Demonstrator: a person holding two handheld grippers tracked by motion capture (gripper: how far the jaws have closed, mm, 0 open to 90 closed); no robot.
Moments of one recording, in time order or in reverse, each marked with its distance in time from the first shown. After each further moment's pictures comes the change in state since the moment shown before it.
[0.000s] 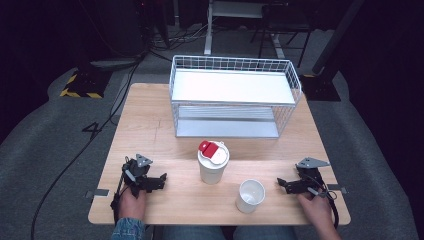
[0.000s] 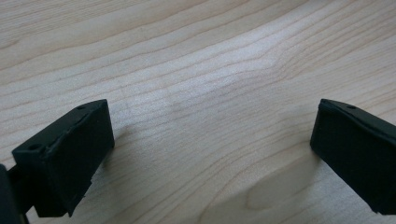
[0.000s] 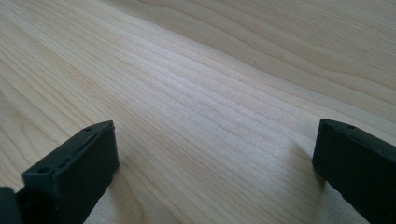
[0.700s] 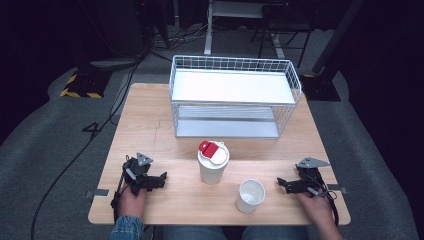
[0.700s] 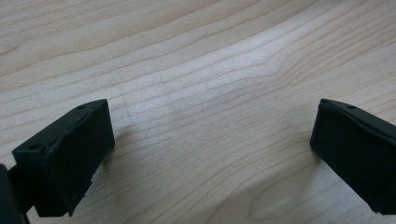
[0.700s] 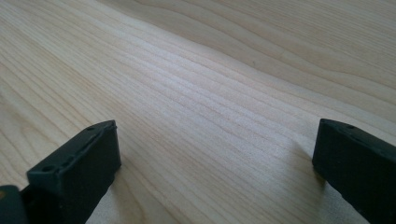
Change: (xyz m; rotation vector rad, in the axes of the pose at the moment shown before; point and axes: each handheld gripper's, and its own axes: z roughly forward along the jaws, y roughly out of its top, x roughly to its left) left arm 0.001 0.002 0.002 -0.001 -0.001 0.000; right arm 0.000 0.000 0.000 0.000 -0.003 0.007
